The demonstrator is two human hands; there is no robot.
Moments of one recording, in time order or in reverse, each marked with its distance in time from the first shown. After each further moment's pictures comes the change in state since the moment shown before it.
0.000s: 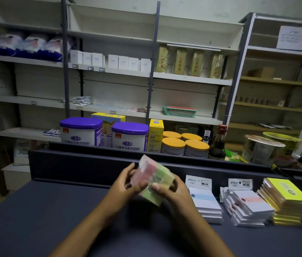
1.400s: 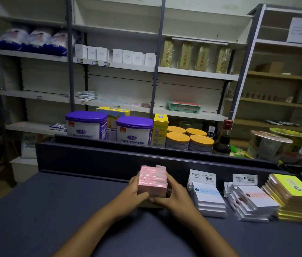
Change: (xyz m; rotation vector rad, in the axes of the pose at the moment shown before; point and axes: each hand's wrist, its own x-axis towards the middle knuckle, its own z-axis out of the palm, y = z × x) left_hand -0.005 -0.015 0.012 0.335 -0.137 -0.051; right_hand -0.003 0.015 -0.004 -0.471 -0.155 -0.149
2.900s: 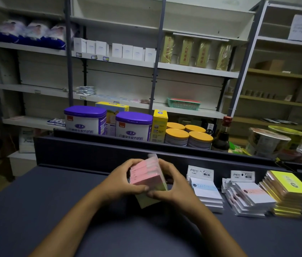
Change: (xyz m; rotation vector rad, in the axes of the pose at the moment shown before) left_hand -0.001 0.009 -0.037 -0.010 0.050 0.093; right_hand -0.010 -0.036 -0.011 -0.049 -0.049 0.042
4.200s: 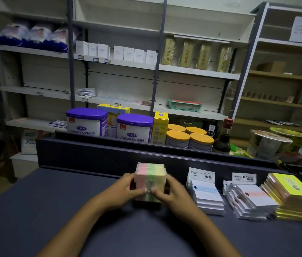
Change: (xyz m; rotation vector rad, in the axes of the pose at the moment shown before) left_hand -0.002 -0.009 0.013 0.090 -0.133 -0.106; right_hand 0.014 0.033 0.011 -0.042 -0.015 -0.076
